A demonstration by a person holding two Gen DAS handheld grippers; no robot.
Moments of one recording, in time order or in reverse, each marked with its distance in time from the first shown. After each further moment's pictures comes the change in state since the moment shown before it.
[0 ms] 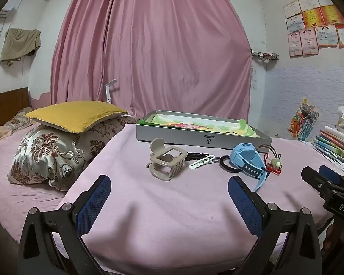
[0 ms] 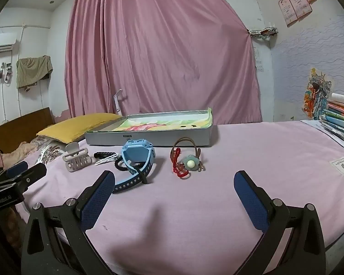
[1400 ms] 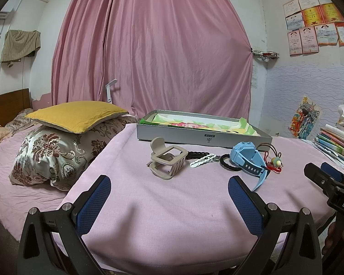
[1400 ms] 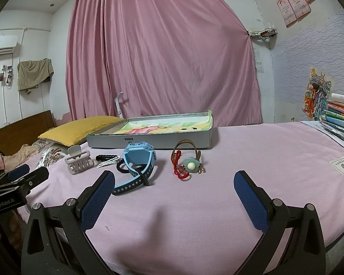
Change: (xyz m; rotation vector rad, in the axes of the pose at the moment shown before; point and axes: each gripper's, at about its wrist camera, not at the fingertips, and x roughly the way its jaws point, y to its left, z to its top) left arm 0.003 -0.004 -0.001 0.002 0.003 0.001; right arm -0.002 0.004 0.002 0.007 -0.012 0.006
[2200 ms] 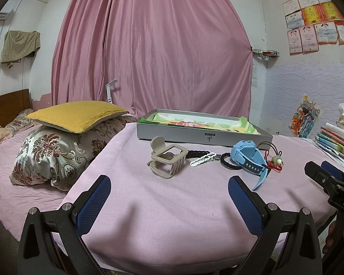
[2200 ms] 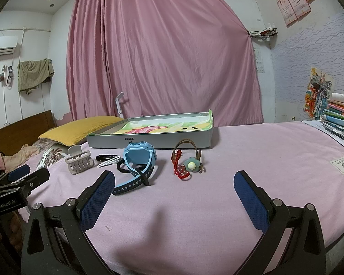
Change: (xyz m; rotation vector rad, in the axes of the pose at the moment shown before) left arm 0.000 -0.001 0.000 0.002 0.002 0.000; right arm 0.001 0.001 0.000 0.000 0.000 0.003
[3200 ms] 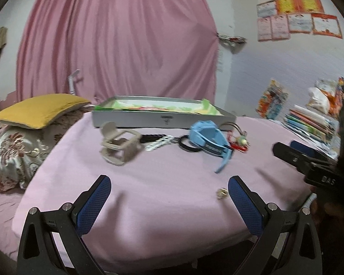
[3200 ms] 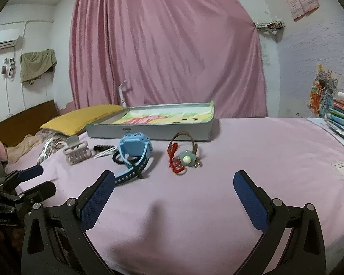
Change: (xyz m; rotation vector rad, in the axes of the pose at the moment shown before) left arm 0.002 -0.020 -0.014 0.089 0.090 -0.245; right arm 0.014 -0.011 0.002 -0.029 0.091 0.040
